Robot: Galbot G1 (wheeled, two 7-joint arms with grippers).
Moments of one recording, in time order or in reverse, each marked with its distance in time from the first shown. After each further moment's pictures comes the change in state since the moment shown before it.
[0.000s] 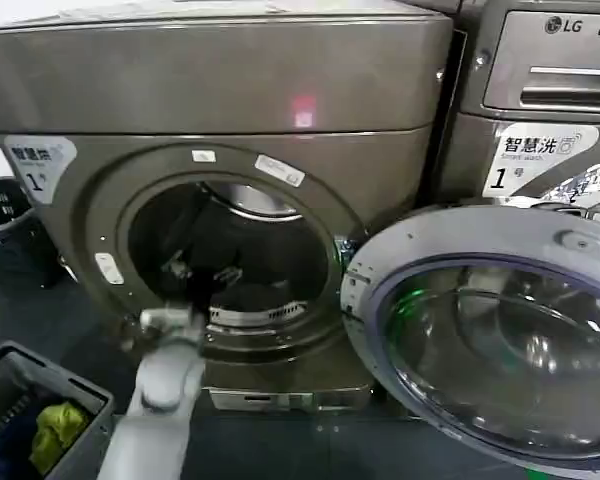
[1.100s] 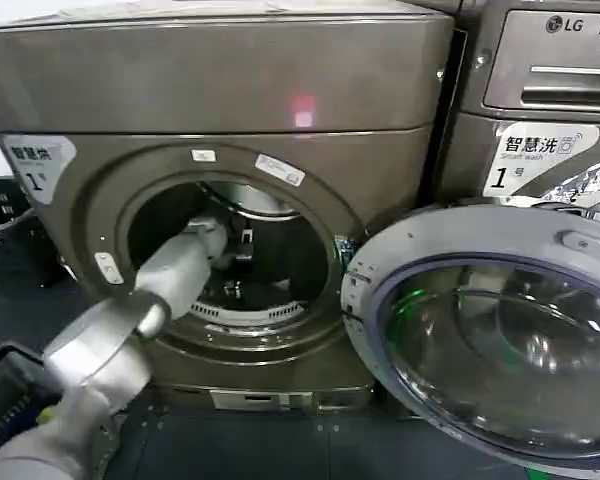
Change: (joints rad) left arm -0.655 -0.211 0.936 1.119 0.187 -0.128 0.613; right arm 0.008 0.028 -0.032 0.021 -0.013 0.005 -0.002
